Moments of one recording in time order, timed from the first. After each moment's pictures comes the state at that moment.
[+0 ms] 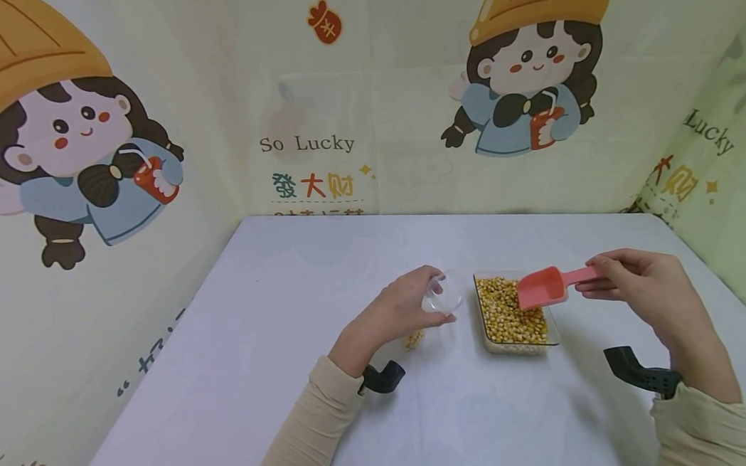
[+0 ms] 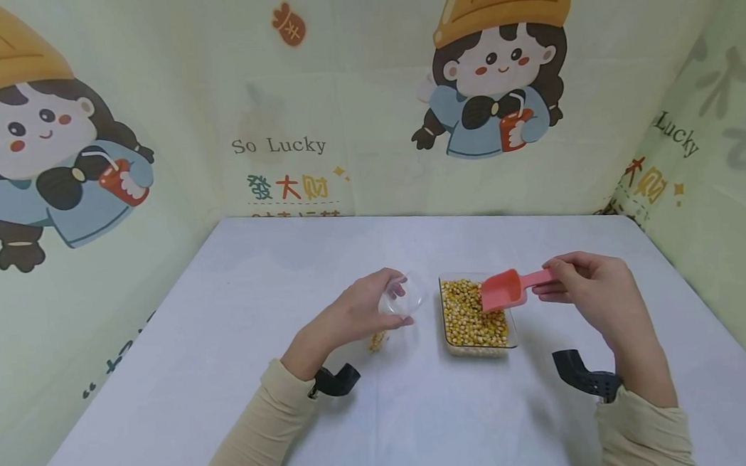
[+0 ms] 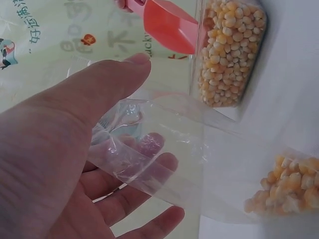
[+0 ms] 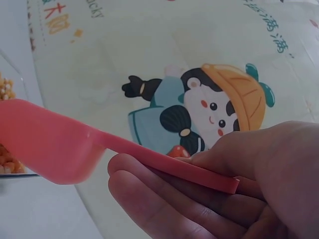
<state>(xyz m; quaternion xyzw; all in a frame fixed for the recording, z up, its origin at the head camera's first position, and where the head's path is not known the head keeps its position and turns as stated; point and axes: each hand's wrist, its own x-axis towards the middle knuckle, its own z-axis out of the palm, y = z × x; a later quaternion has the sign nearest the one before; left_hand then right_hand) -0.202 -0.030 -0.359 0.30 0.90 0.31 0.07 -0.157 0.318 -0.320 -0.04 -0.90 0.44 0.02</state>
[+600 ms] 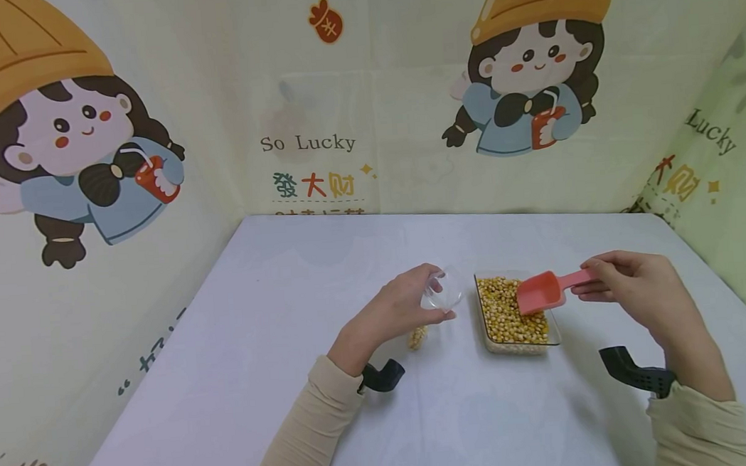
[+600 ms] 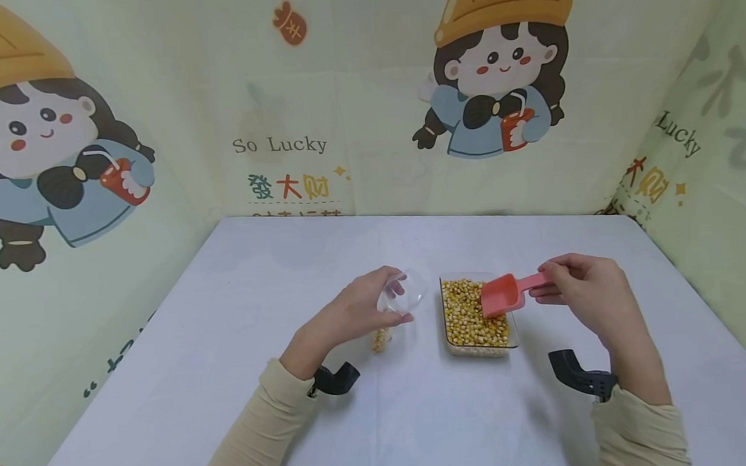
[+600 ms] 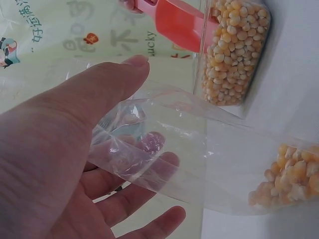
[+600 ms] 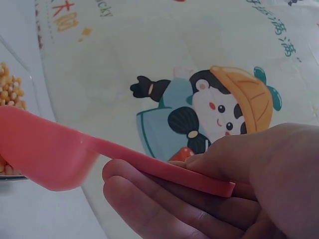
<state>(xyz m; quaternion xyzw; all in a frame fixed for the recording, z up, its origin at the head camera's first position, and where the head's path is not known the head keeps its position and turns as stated) -0.202 -0.032 -0.356 0.29 0.90 0.30 0.07 -0.160 0.311 -0.325 -0.03 -0.90 0.43 0.02</state>
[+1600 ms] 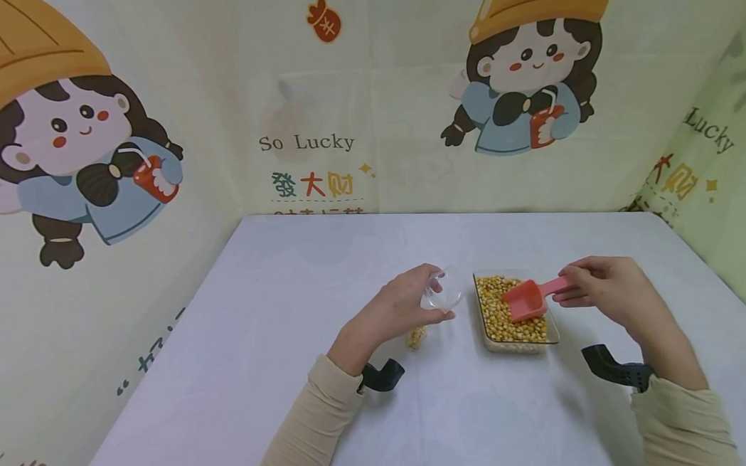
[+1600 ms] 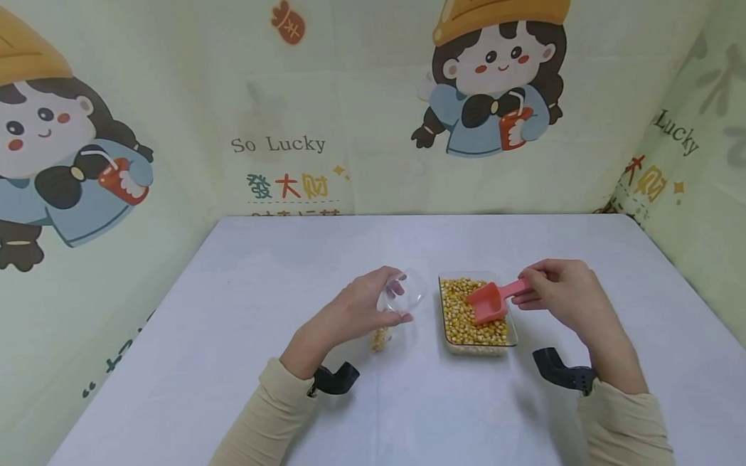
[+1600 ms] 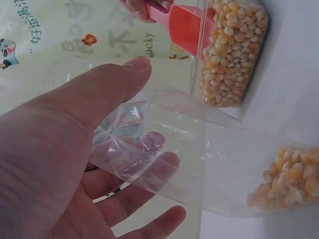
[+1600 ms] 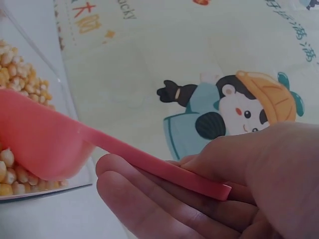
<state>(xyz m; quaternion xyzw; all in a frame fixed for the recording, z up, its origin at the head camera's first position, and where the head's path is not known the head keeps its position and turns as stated) -0.201 -0.030 -0.356 0.29 0.90 0.30 0.07 -0.170 0.294 -0.334 -0.02 -0.90 0.43 -0.03</state>
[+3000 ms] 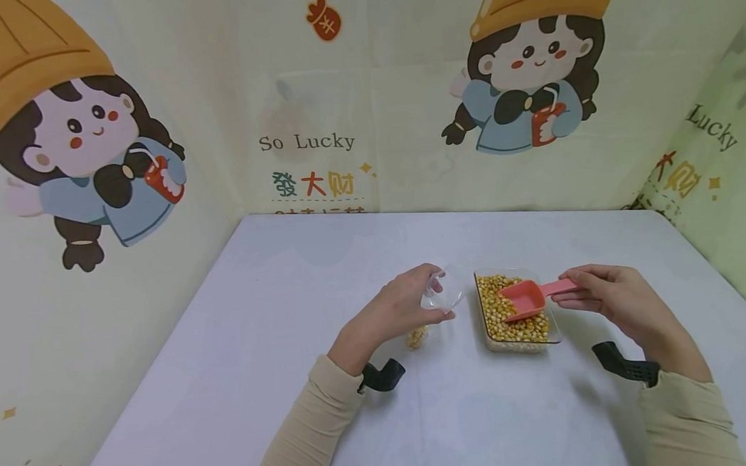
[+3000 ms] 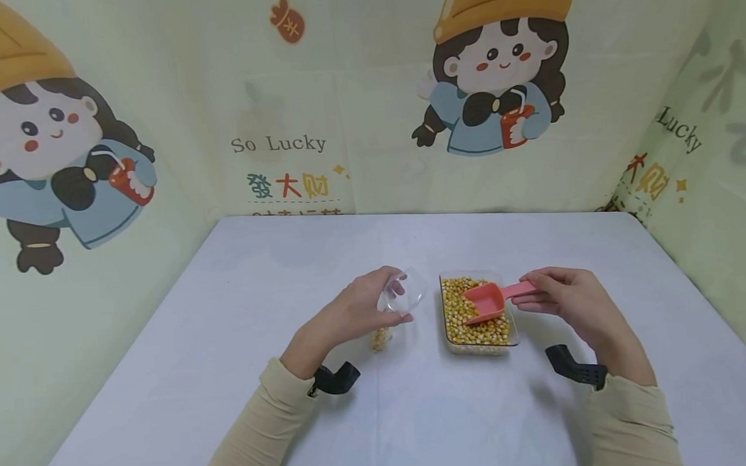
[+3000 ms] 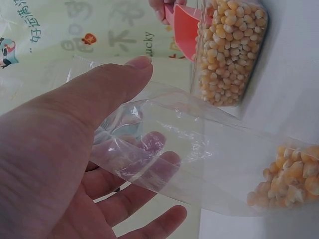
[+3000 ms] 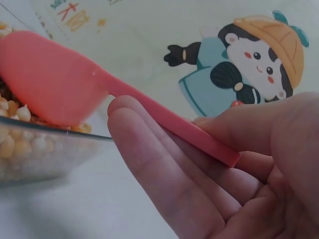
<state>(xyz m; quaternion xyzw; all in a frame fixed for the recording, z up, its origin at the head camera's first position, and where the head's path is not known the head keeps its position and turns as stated) -0.204 -0.031 -0.358 0.28 0.91 0.31 0.09 -0.179 0.329 -0.366 0.01 -0.82 0.56 -0.11</state>
